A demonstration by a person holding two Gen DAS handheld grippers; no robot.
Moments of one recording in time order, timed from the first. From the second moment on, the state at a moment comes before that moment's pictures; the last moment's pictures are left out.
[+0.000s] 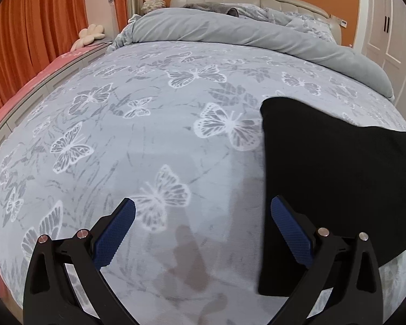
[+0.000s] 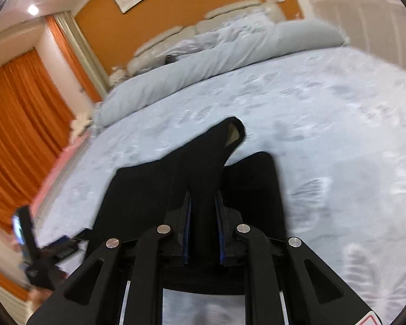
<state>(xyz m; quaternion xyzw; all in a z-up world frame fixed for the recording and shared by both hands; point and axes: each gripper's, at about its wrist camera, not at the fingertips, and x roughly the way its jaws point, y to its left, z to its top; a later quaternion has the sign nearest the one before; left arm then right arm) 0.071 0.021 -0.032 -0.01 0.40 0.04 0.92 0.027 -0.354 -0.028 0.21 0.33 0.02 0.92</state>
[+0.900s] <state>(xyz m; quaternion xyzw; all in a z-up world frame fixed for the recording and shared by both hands) 0.058 0.006 -0.022 -0.02 0.37 0.01 0.93 0.024 -0.358 -0.010 0.21 0.29 -0.01 0.93</state>
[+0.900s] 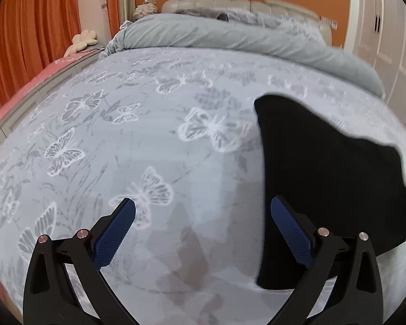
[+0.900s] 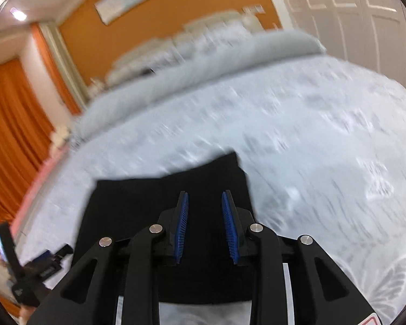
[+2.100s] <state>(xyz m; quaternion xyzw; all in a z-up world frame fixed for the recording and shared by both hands) 0.067 0.004 -0.041 0.02 0.40 0.05 0.92 0.053 -0.368 -0.035 0.22 0.37 0.00 0.90</state>
